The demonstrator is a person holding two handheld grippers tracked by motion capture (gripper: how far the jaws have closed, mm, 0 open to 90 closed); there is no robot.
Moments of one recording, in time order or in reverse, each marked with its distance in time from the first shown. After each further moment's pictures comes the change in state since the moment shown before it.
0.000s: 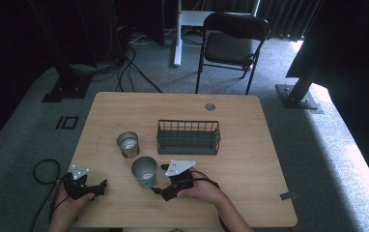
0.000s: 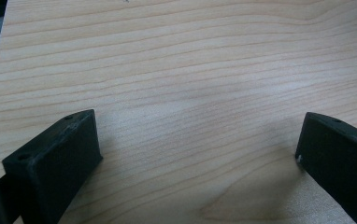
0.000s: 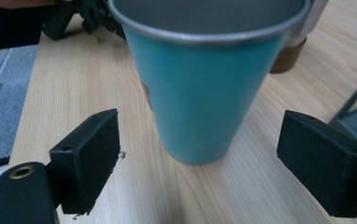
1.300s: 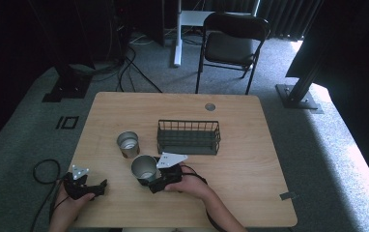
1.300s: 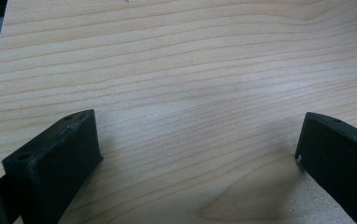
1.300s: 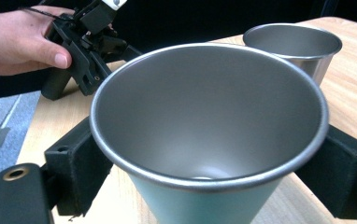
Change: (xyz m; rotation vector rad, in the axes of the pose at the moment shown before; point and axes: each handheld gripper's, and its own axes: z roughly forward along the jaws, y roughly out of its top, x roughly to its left) left arm 0.000 0.000 0.000 0.000 0.000 0.000; right arm -0.006 0.021 0.031 -0.147 0.017 0.057
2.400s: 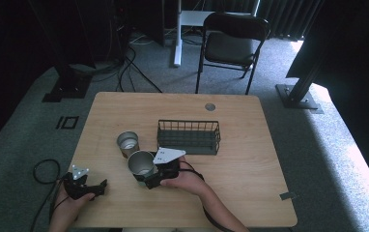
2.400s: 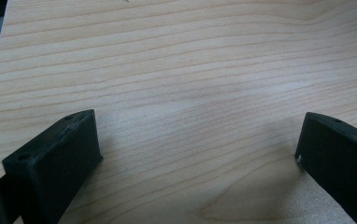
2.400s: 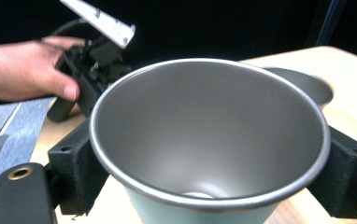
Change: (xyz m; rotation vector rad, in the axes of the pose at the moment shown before) left arm 0.000 0.000 0.000 -0.001 0.000 0.000; right arm 0.002 0.027 -0.002 -0.048 0.003 -0.037
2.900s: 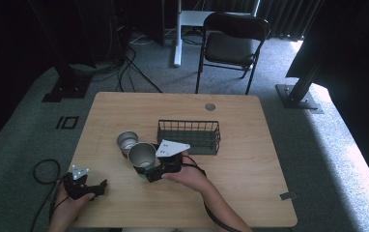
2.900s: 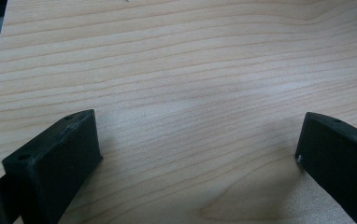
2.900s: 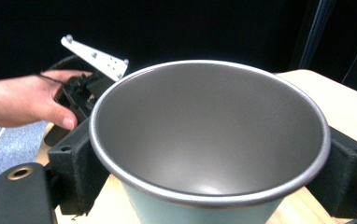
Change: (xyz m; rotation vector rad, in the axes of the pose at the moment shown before) left arm 0.000 0.000 0.000 0.000 0.000 0.000; right arm -0.005 0.027 -0.015 -0.049 -0.030 -0.013
